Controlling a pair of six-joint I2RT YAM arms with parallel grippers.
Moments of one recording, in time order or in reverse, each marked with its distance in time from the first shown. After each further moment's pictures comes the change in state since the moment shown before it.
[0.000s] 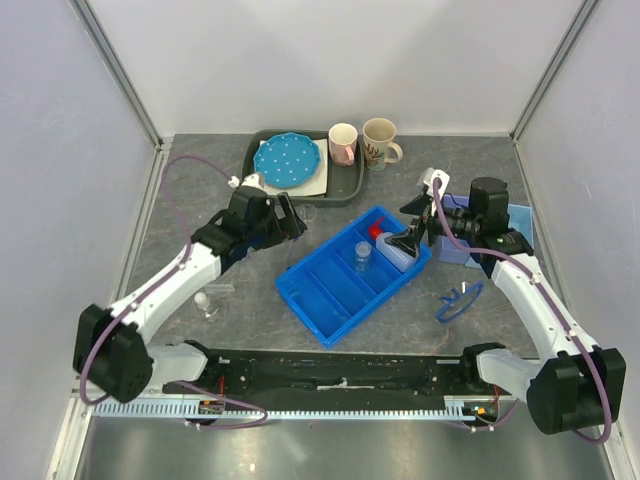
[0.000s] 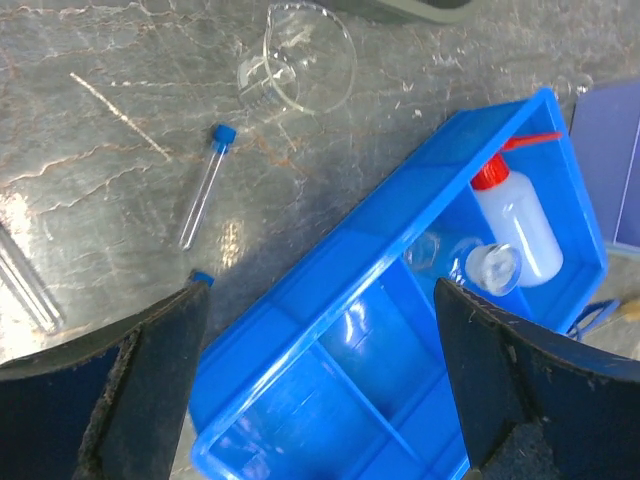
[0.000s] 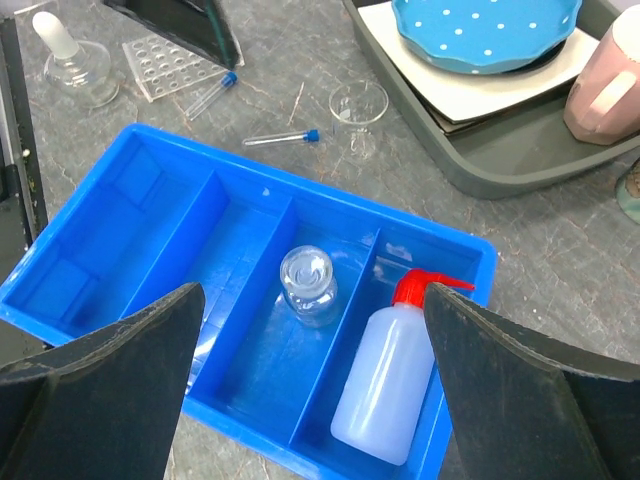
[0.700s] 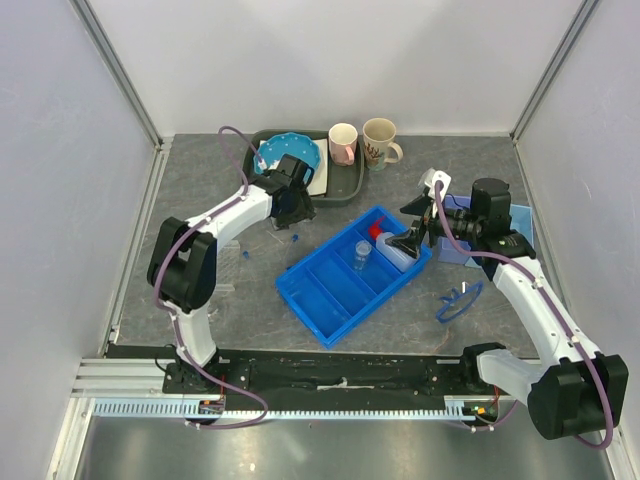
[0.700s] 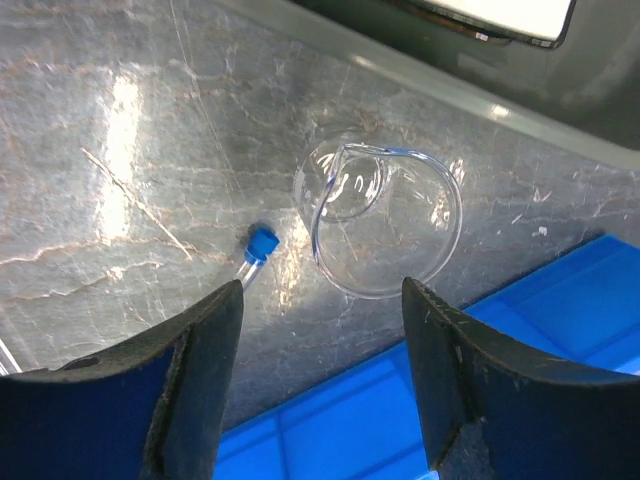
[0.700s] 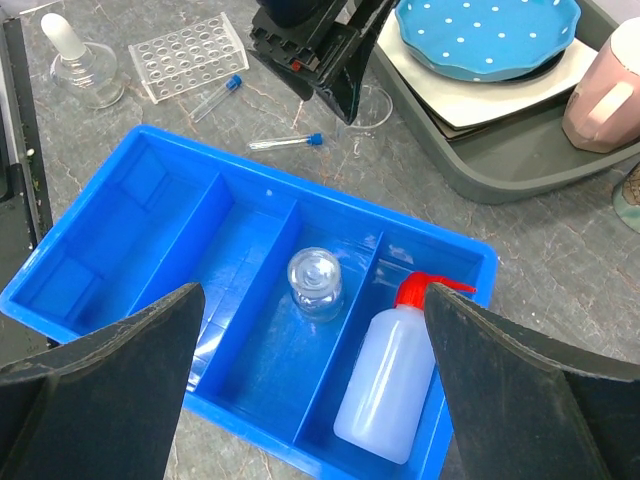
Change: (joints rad) left arm 0.018 0.654 0.516 -0.247 -0.121 -0.079; right arm -0.006 -0.026 -0.002 -0.003 -0.004 0.006
